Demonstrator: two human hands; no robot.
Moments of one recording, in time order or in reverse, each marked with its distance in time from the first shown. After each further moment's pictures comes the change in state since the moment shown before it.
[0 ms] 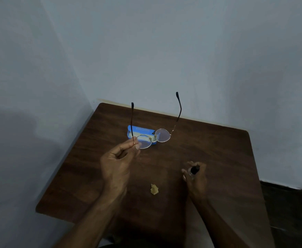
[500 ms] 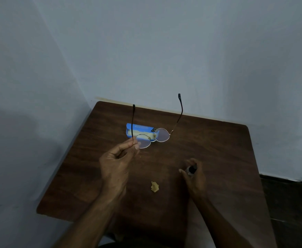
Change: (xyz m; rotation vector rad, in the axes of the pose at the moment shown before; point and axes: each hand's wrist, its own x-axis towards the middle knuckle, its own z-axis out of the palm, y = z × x) left_hand 0.000 -0.004 -0.004 0.013 -0.032 -0.016; right_hand 0.002 0.019 0.001 -0.162 -0.031 0.005
